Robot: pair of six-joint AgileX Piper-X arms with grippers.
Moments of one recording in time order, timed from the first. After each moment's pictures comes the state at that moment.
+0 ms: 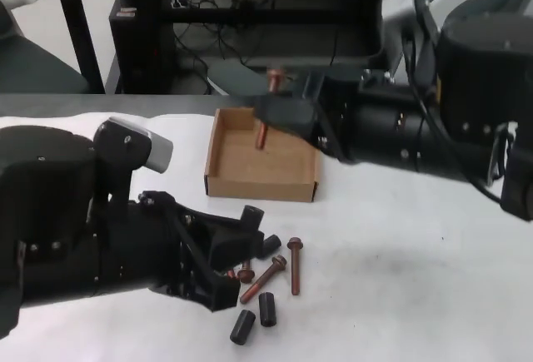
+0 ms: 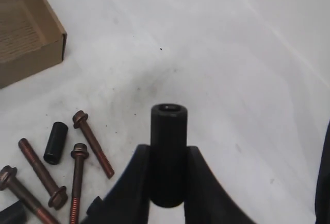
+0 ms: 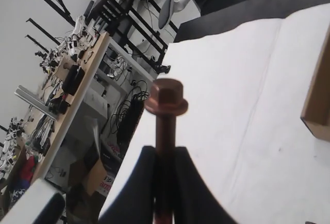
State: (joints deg) left arm -31.8 62.4 -28.2 -1.8 26.0 -9.0; right arm 35.8 78.8 -47.3 -13.7 -19.2 43.5
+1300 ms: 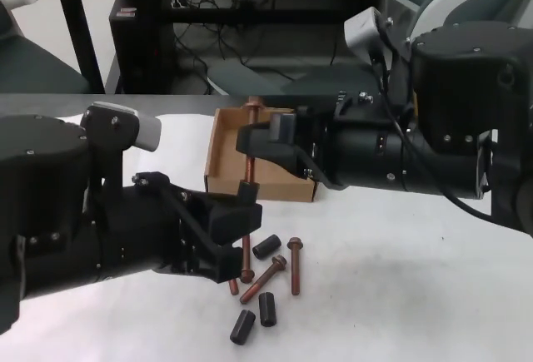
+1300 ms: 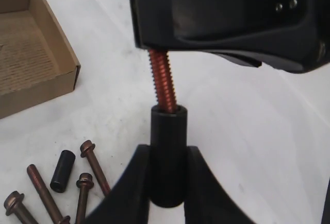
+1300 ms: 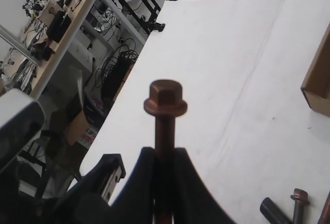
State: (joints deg) left arm -31.8 62.4 -28.2 -6.5 23.5 -13.2; right arm 38.6 78.9 -48.1 -6.6 -20.1 35.6
